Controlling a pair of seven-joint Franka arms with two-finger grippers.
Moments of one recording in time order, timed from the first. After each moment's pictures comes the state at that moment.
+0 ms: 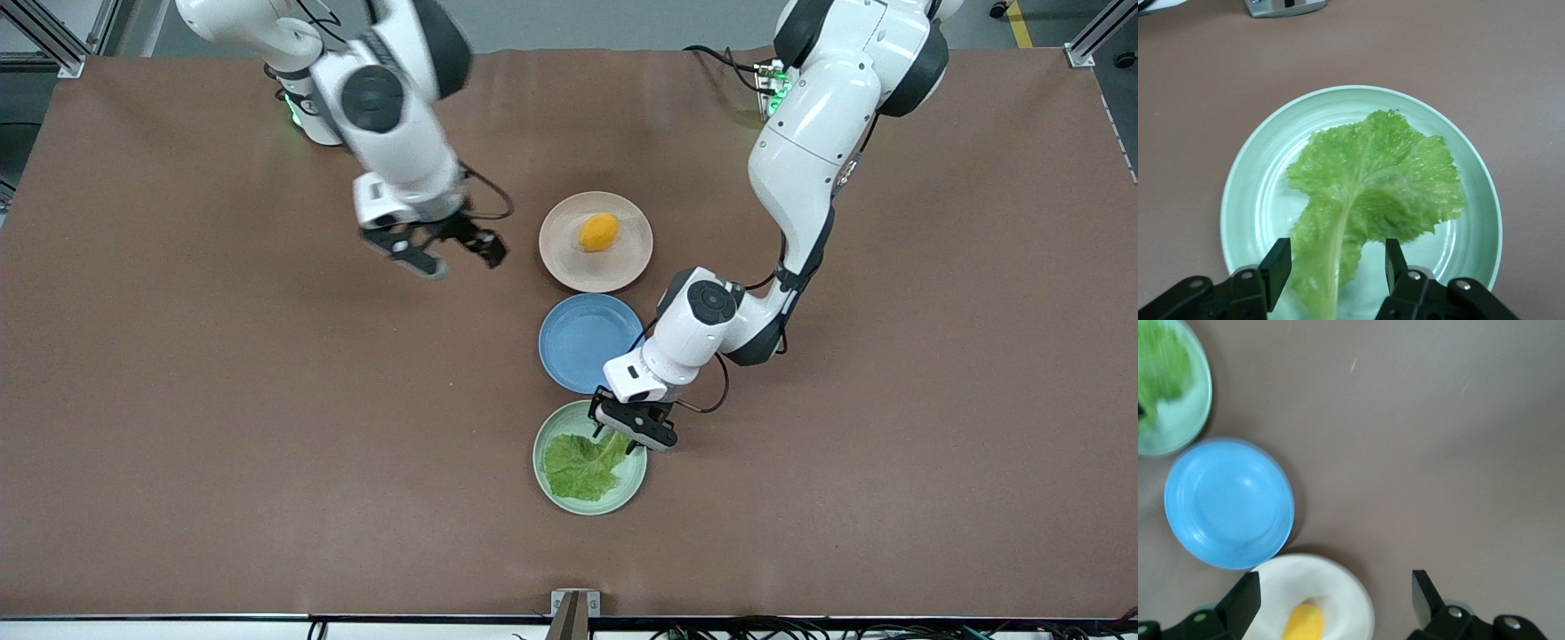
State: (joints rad) left arm -0.46 0.97 -0.14 -1.40 0.00 2.92 -0.07; right arm 0.79 0.20 -0.04 -1.94 0.10 2.18 1.28
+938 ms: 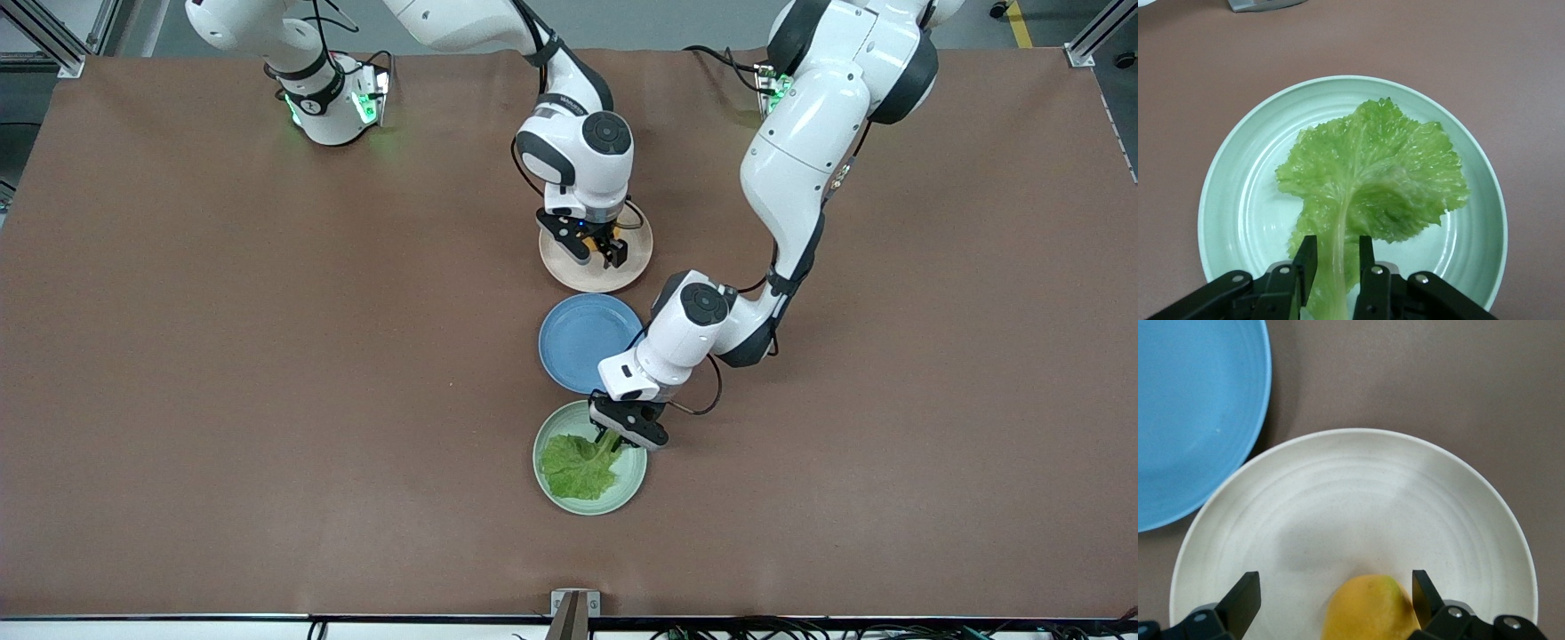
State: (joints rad) left arm -0.47 0.99 -0.14 -1.39 0.00 2.94 -0.03; right arm 1.06 0.66 -0.04 -1.70 -0.02 2.32 1.87
